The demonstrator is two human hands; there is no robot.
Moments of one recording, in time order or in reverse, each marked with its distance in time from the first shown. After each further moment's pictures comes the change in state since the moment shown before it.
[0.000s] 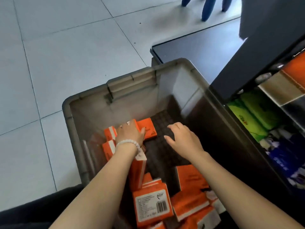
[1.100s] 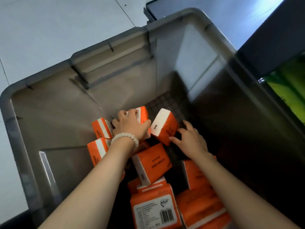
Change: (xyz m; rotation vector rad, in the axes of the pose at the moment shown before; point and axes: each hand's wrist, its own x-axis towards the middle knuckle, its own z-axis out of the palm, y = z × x) left_hand 0.038 0.003 0.042 -0.083 -0.094 -0.091; right_hand 0.029 0.058 0.103 0.090 -0.222 0.276
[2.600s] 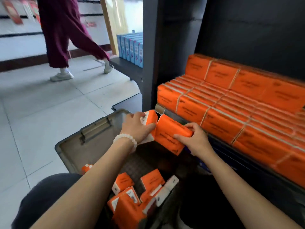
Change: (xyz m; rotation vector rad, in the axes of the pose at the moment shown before) left_hand -0.333 0.114 -0.141 -0.237 0.175 0.707; right_hand -0.350 0.034 -0.211 0.791 0.750 -0.050
